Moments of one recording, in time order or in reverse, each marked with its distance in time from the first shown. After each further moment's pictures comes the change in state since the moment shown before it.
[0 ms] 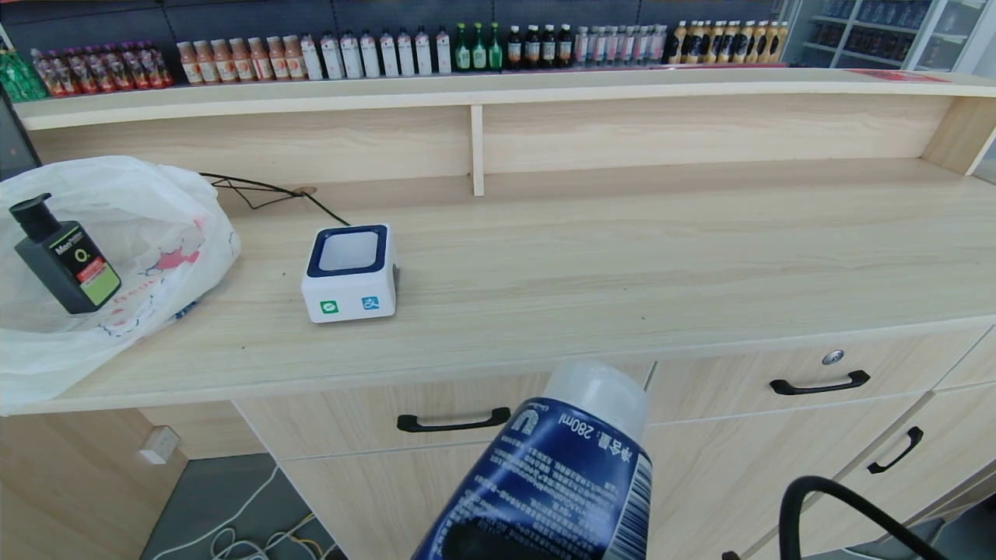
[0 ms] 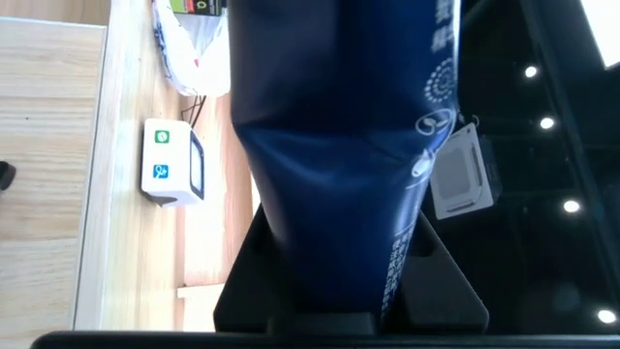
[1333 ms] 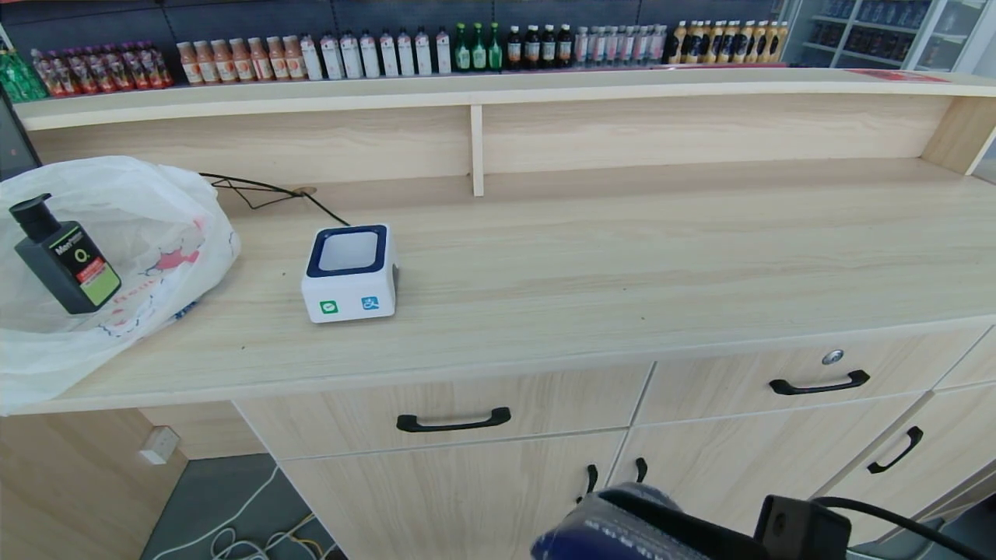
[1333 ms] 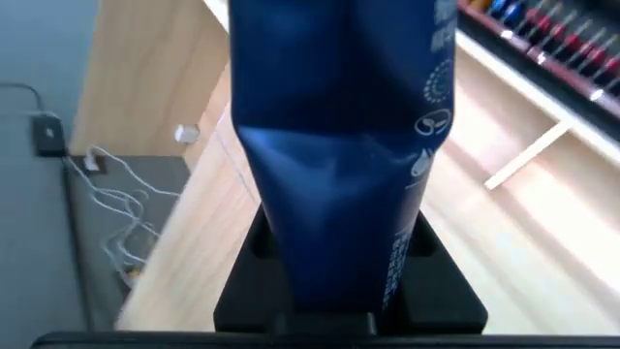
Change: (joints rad) left arm 0.000 0.000 0.000 0.000 0.000 0.000; right arm -0.154 -0.103 0.254 0.001 0.028 1.262
